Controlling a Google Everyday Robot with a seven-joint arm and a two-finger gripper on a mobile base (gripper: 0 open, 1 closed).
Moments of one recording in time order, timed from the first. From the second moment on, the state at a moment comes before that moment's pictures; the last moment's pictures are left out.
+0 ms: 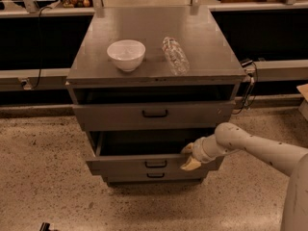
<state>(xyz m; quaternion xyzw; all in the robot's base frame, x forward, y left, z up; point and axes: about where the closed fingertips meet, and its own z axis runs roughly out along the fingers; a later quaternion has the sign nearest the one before) 0.610 -0.147 0.442 -0.65 0.70 0.13 0.27</state>
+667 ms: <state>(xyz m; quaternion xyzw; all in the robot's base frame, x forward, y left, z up) 0.582 -0.136 0.445 -0.66 0.68 0.16 0.27</state>
